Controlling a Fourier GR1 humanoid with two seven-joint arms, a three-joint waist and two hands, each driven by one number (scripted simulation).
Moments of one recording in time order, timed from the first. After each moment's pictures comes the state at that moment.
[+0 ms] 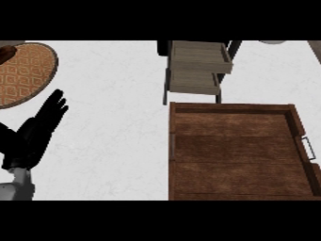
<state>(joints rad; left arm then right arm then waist) -0.07 0.30 0.00 -1.56 0.20 -0.01 0.20 -1.29 -0.42 -0.03 -1.09 0.36 0.42 0.37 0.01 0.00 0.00</state>
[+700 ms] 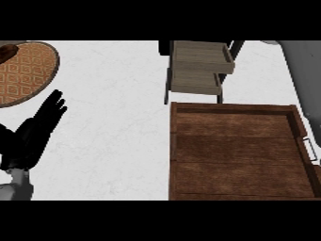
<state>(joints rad) -0.07 0.29 0.02 -1.57 0.19 -0.03 0.22 -1.32 -0.30 -0.05 -0.88 0.50 0.12 0.21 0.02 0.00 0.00</state>
